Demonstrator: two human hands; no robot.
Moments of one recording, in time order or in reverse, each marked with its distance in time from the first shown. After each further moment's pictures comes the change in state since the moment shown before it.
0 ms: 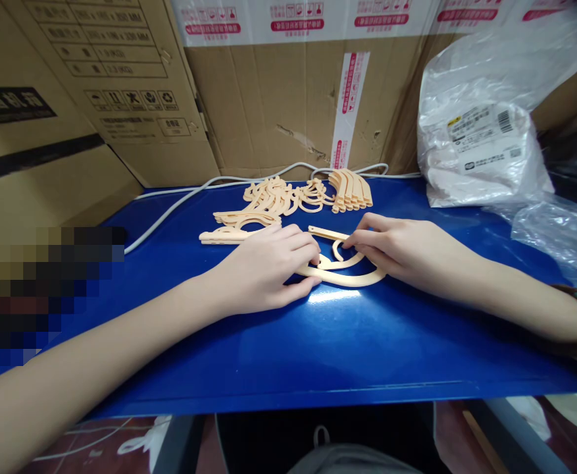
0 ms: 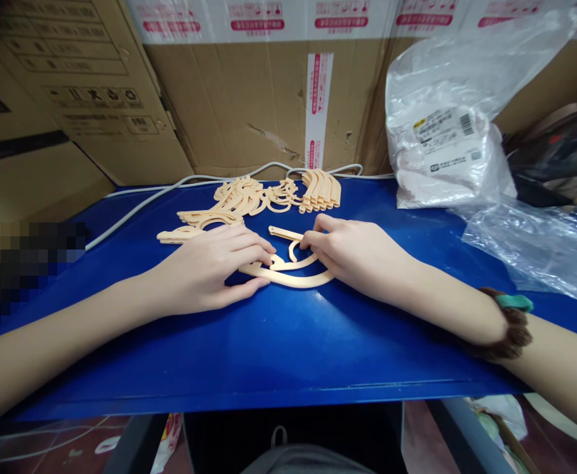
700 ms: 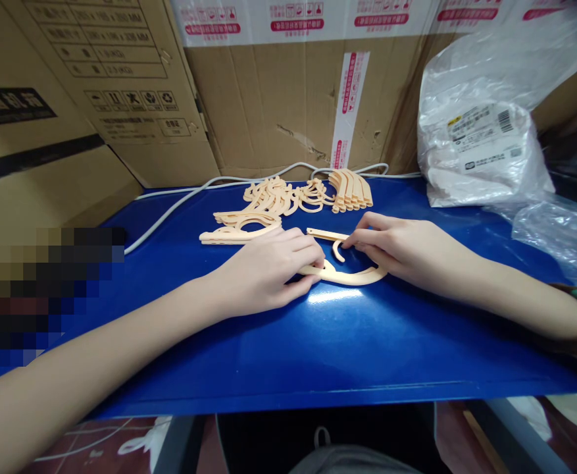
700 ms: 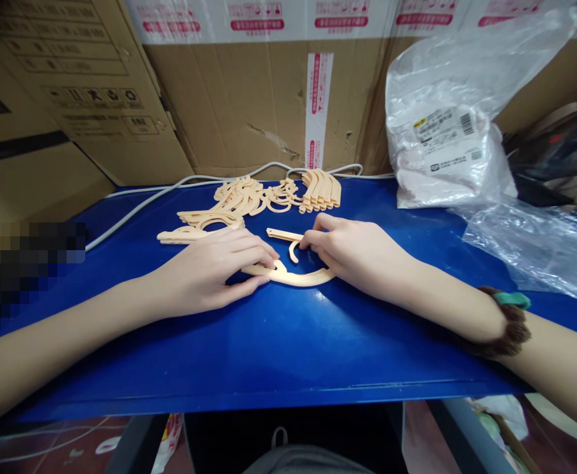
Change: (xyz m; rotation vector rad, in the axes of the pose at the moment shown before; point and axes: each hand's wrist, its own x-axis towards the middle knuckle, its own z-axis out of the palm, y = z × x) left_hand 0.000 0.000 0.005 -0.098 0.012 0.024; right_hand 0.001 0.002 0.001 0.080 0.014 0.010
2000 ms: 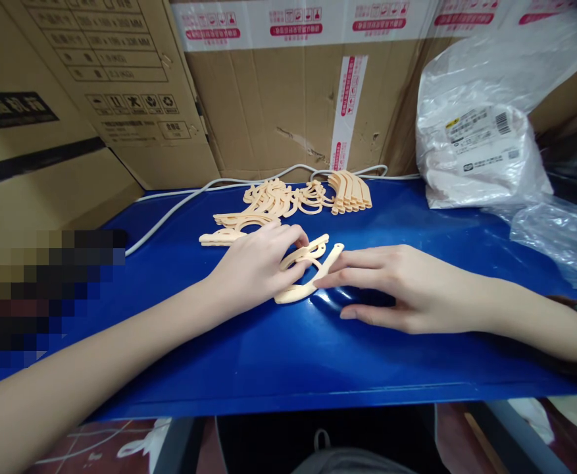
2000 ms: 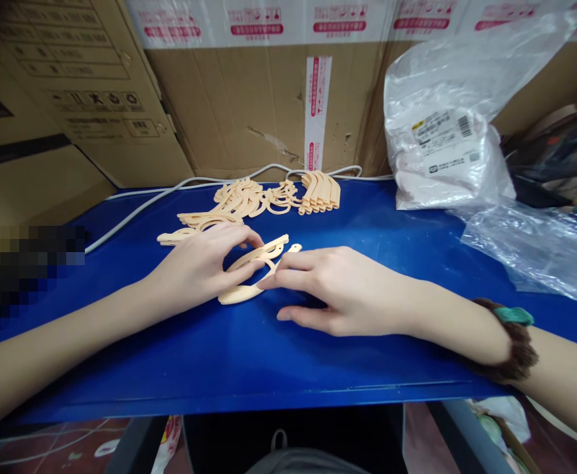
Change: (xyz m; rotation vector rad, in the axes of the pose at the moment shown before) left_hand -0.001 -0.001 0.002 0.015 0.088 -0.384; right_hand -0.009 -0.026 -0.010 0.292 -0.095 -0.373
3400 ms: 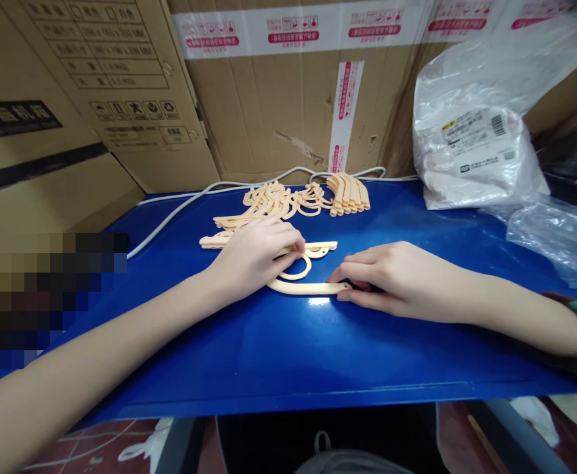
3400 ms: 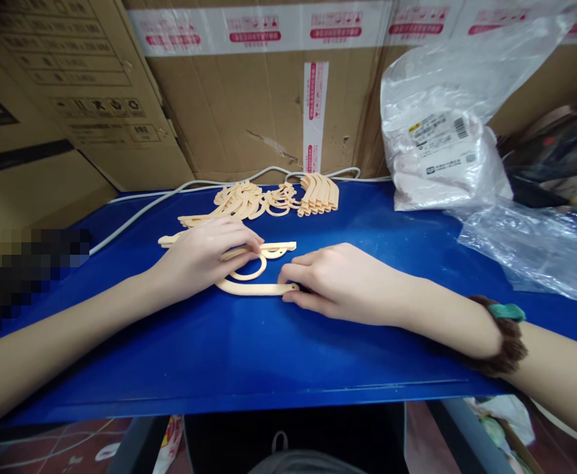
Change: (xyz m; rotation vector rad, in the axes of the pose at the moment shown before) left_hand 0.010 -0.020 -0.001 0.002 0.047 0.218; right_hand 0.002 0.004 -0.001 -0.070 -0.044 0.107
